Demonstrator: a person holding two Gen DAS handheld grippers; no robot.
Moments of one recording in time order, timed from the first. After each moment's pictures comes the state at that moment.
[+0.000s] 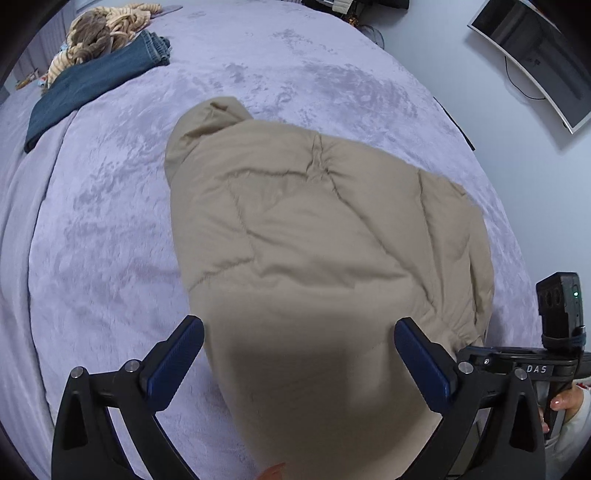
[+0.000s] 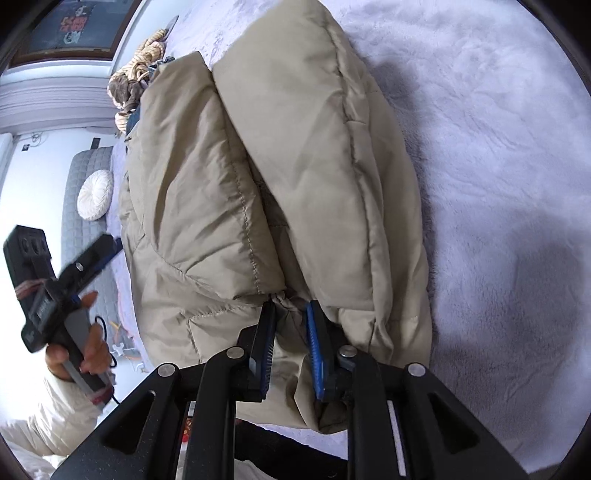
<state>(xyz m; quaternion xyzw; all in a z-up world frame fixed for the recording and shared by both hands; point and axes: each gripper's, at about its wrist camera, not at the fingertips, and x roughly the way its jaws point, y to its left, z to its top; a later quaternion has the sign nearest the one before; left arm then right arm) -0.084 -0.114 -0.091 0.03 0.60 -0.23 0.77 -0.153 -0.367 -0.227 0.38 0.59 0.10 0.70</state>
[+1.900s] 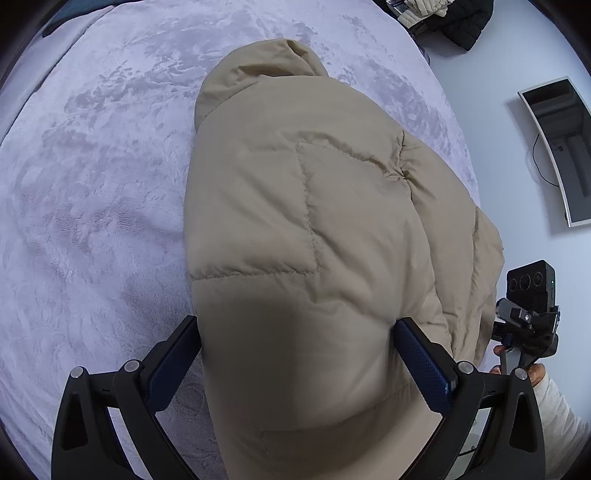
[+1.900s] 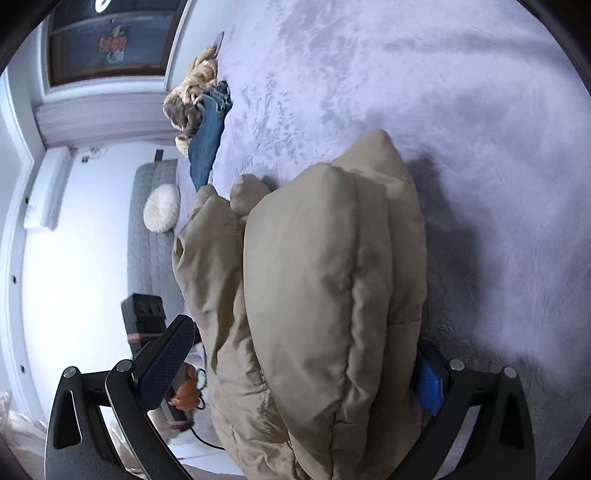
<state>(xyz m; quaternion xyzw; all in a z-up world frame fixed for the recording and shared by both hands) -0.040 -0.083 -0.143 -0.14 0.66 -0.20 0.71 -0.057 -0.423 -0.217 0.44 0.53 0.22 0.69</state>
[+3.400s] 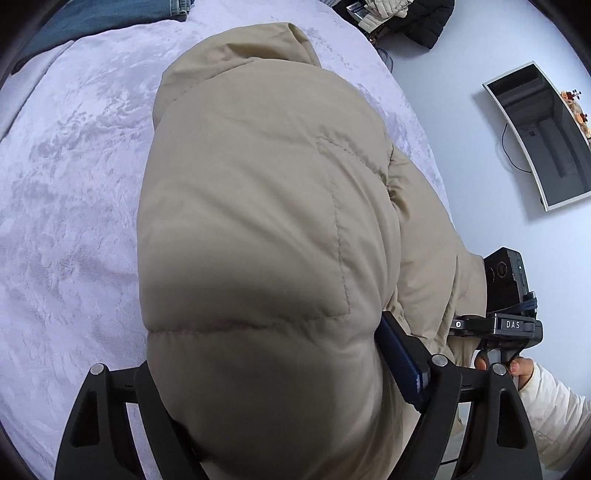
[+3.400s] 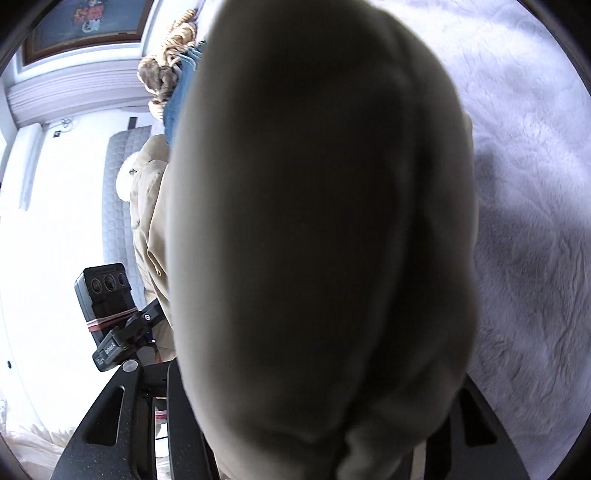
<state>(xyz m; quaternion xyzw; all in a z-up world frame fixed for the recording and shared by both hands) 0.000 -0.138 -0.114 -0.14 0.62 -0.26 0.73 -0.020 -0.375 -0.225 0.42 0.59 0.22 0.65</state>
